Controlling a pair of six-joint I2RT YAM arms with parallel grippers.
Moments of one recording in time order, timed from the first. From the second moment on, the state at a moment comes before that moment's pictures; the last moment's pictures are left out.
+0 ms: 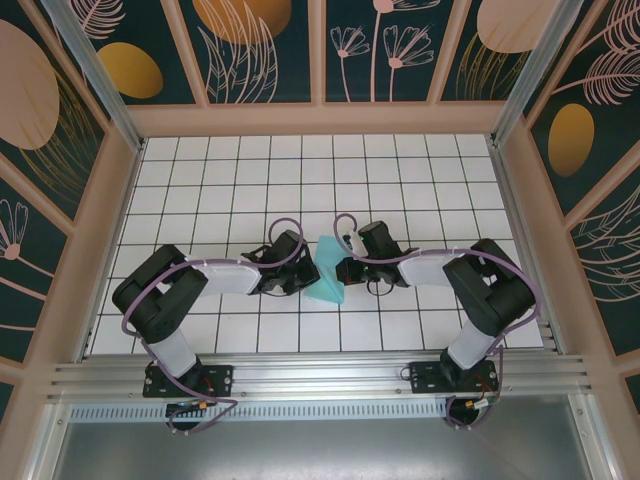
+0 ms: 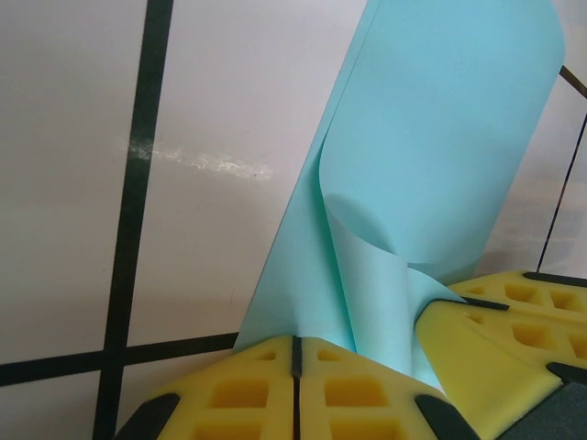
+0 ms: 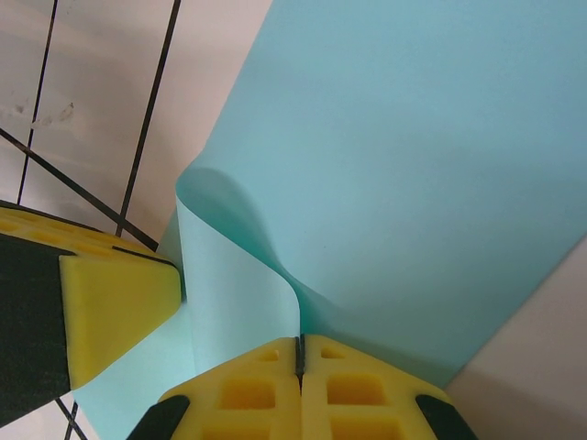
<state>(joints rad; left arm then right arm) -0.77 1.72 0.75 0.04 0.19 -1.15 0.63 1.67 0.66 0.09 -0.41 0.44</state>
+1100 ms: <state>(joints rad) -0.78 1.69 0.85 0.11 0.17 -1.19 0.63 1.67 0.66 0.09 -0.40 0.45</state>
